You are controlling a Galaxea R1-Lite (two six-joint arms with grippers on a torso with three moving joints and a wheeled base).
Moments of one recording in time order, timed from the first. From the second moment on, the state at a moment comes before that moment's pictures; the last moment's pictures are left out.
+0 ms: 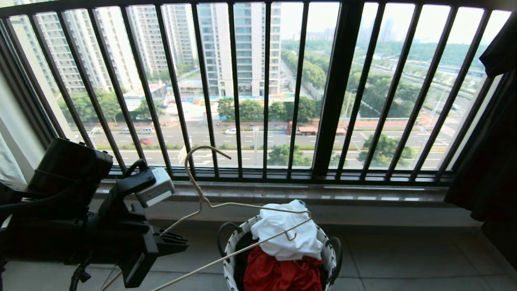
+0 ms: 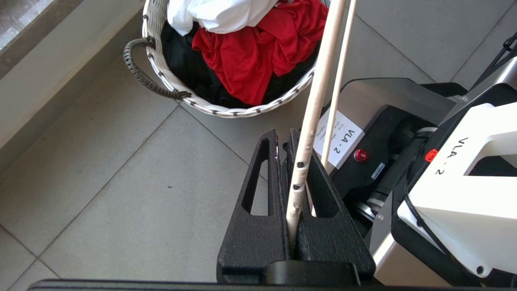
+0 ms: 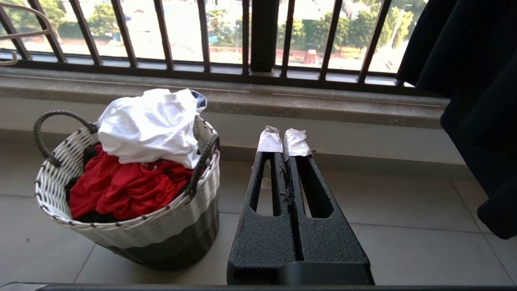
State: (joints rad) left arm -0.38 1.38 -0.83 0.23 -0.42 0.36; right arm 0.01 0.00 0.00 0.00 0.01 -0.02
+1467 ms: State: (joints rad) left arm -0.38 1.36 -0.82 0.23 -0.42 0.37; right arm 0.01 0.00 0.00 0.00 0.01 -0.02
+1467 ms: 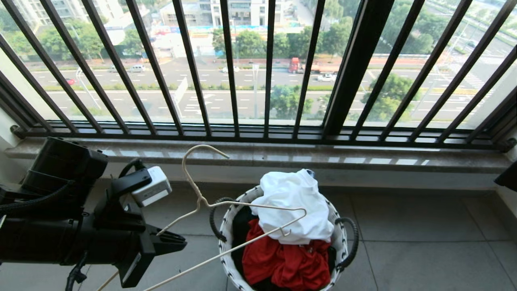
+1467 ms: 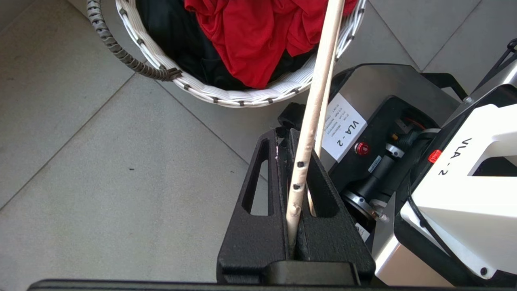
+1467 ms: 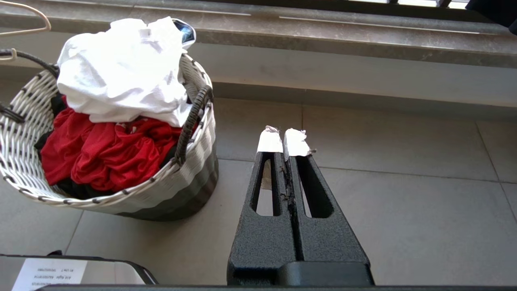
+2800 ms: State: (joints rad) left arm -0.38 1.37 -0.82 0.22 -0.42 0.36; right arm 0.01 0.00 0.00 0.00 0.01 -0.02
